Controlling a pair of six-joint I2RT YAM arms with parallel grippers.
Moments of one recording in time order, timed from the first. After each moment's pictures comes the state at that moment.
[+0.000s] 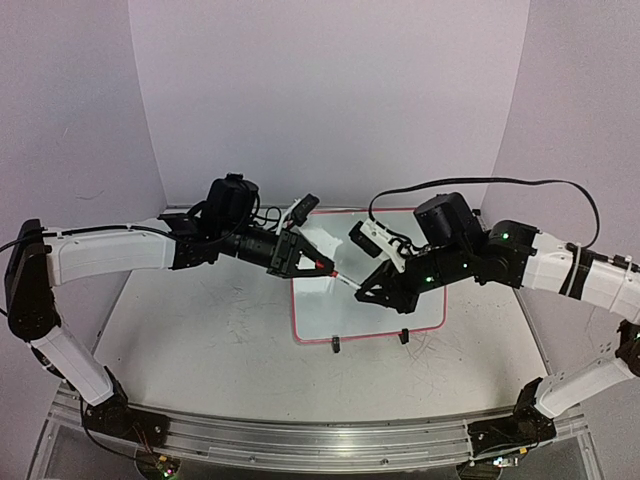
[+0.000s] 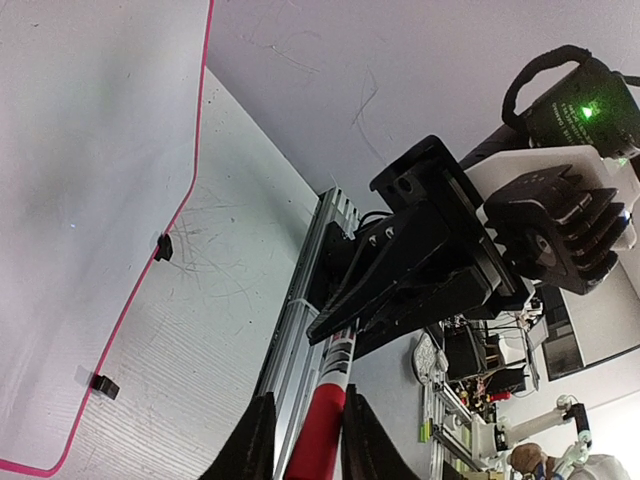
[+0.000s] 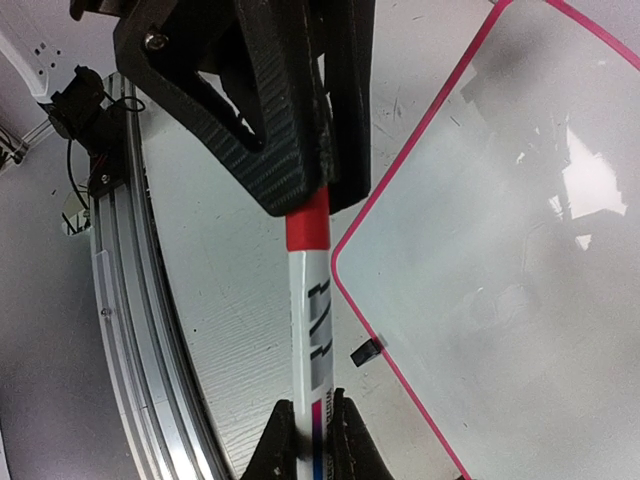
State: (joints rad) left arm -0.83 1.58 1.19 -0.03 0.82 -0.60; right arm 0.90 1.33 1.15 -0.53 -0.31 -0.07
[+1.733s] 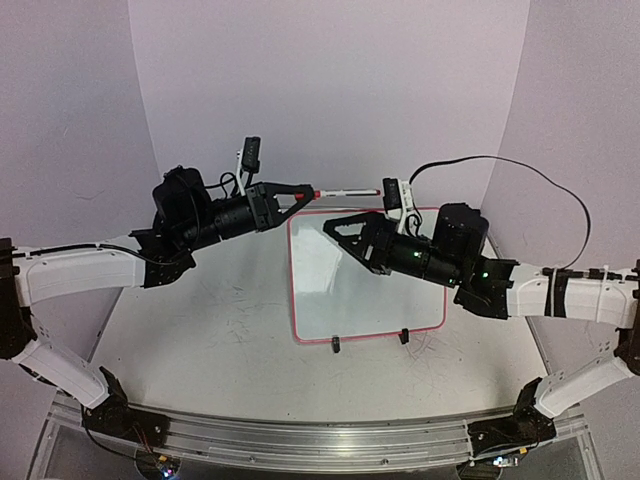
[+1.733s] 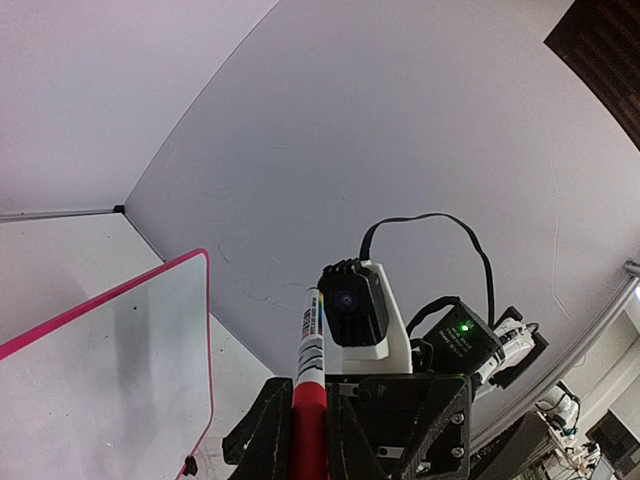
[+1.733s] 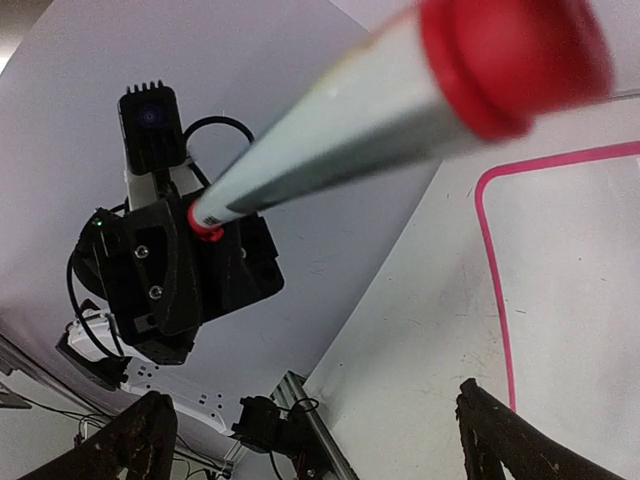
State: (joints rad) left arm -0.84 1.39 1.01 0.56 0.39 -0.77; right arm 0.90 1.34 0.89 0.45 -0.23 0.88
